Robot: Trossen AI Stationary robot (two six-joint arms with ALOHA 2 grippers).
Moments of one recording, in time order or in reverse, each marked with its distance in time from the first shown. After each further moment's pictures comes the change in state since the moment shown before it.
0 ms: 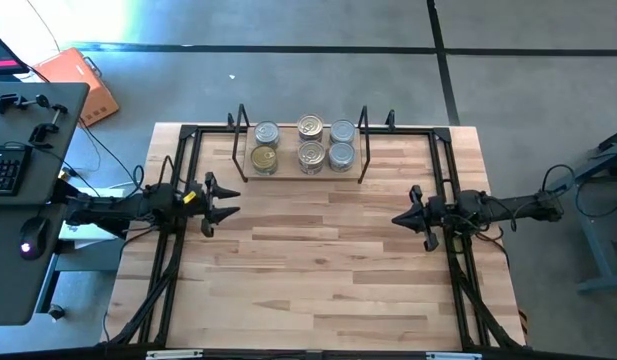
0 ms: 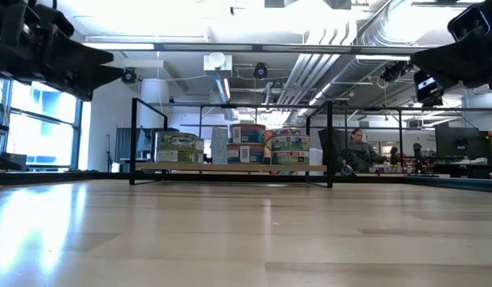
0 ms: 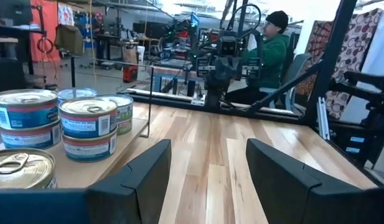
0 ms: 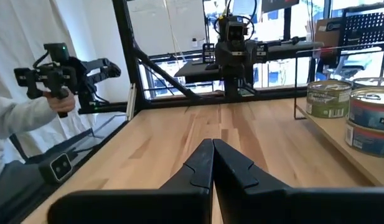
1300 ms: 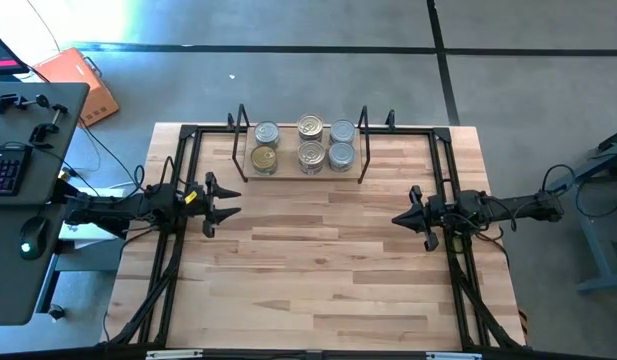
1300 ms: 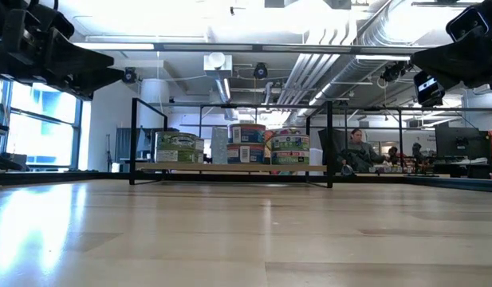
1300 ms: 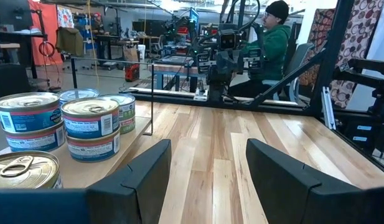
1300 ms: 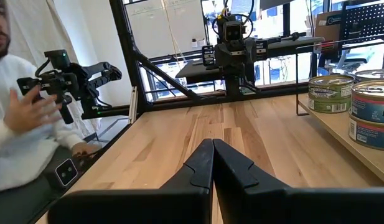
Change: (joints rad) left arm 0.000 0.020 0.000 -0.001 0.000 0.051; right arm 0.000 0.000 0.000 -0.002 0.001 0.050
